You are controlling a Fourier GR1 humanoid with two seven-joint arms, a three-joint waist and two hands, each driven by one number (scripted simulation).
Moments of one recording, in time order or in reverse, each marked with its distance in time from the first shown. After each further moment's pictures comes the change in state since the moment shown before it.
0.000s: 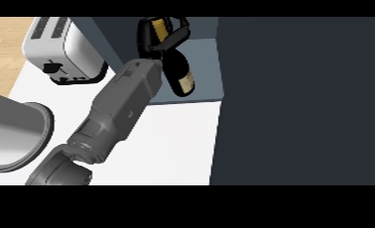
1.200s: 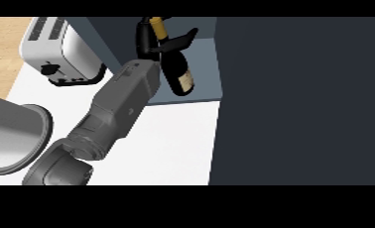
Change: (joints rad) left arm -0.053 0.005 0.041 0.142 -0.020 0.008 -0.073; right arm -0.040 0.005 -0.013 0.016 -0.008 0.011 0.003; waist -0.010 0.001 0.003
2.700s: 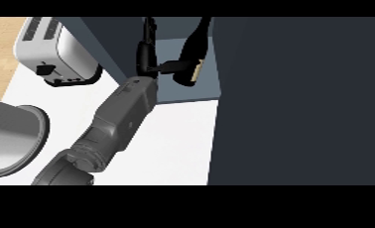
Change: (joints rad) left arm 0.097 -0.020 -0.004 0.029 -0.057 -0.061 -0.103; right arm -0.022 0.011 0.005 0.012 -0.012 0.005 -0.001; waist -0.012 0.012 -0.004
